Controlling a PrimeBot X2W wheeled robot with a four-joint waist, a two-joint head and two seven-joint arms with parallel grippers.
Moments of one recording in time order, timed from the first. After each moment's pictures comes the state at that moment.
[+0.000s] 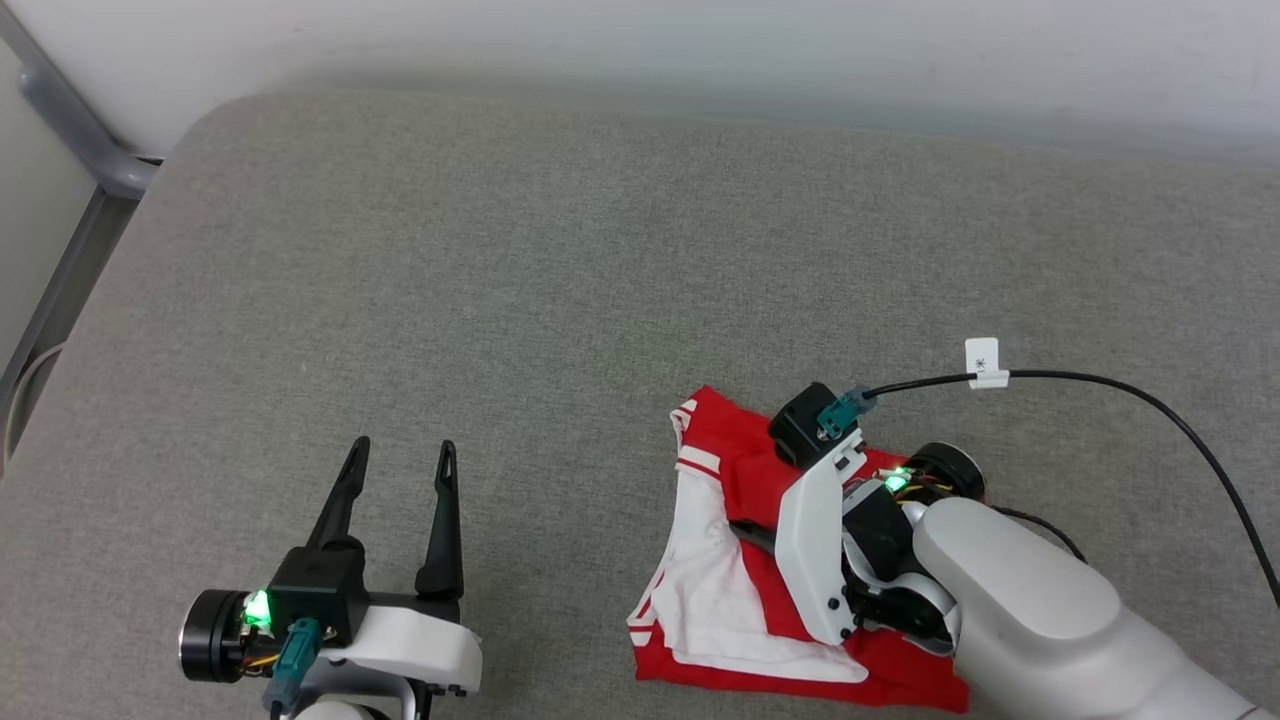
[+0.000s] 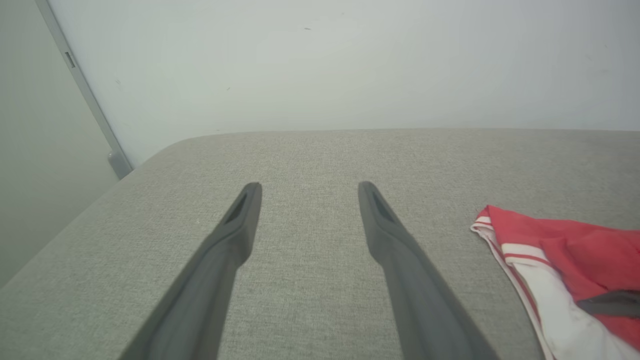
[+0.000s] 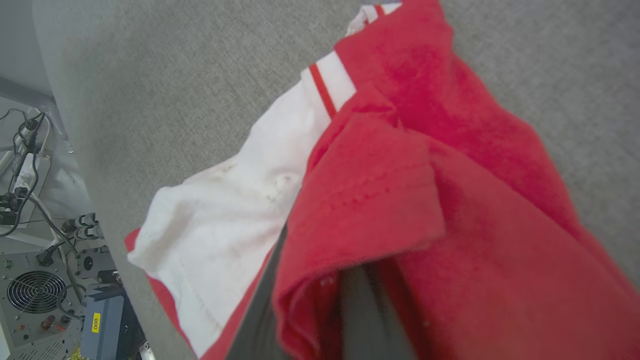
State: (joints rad) left arm -0.05 0.05 -0.06 0.08 -0.03 0.01 -0.26; right arm -0.70 -0.25 0.96 0.62 0.80 0.13 0.41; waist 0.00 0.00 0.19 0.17
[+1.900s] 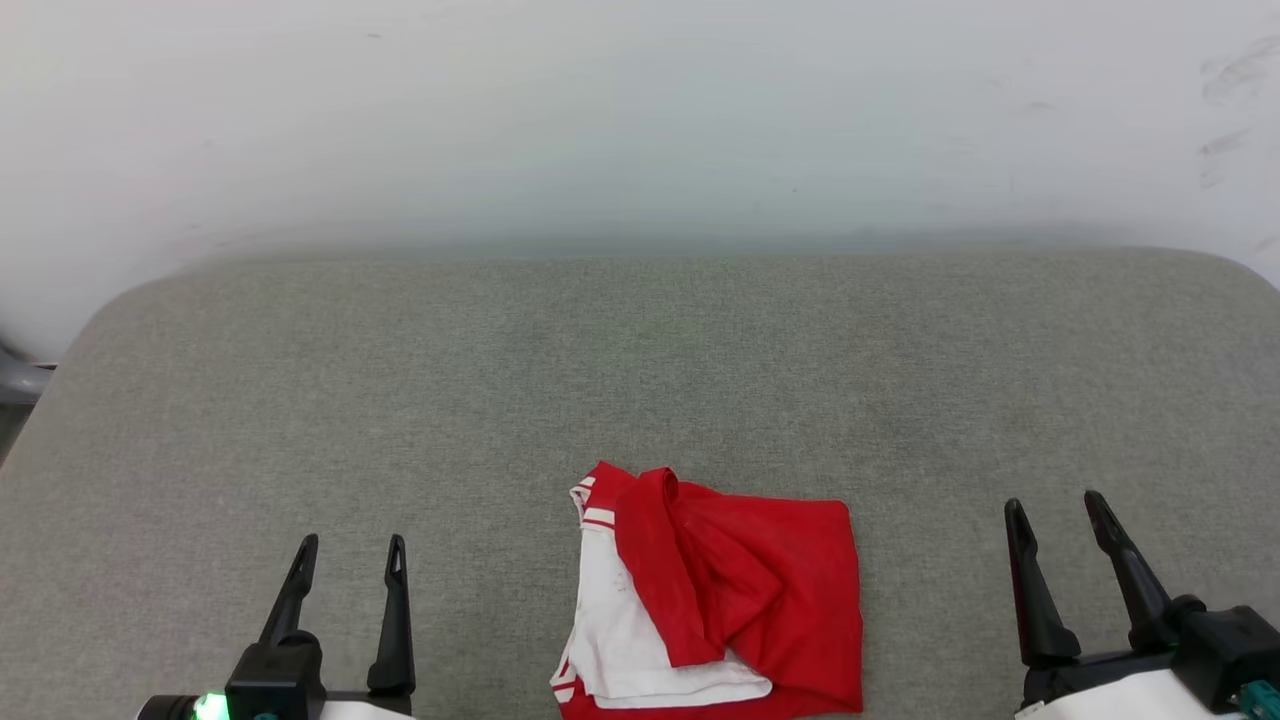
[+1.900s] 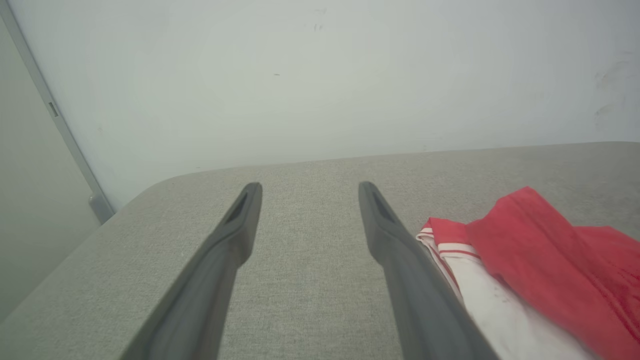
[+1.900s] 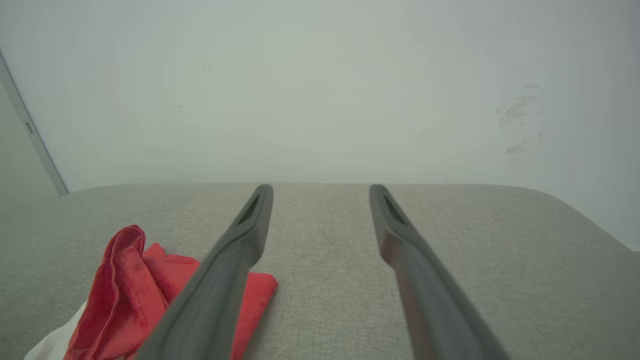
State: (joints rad) left arm 0.12 0.07 0.00 0.02 -0.01 0.01 -0.26; right arm 0.09 -0.08 -0.02 0.02 0.16 0.13 -0.26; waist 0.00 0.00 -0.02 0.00
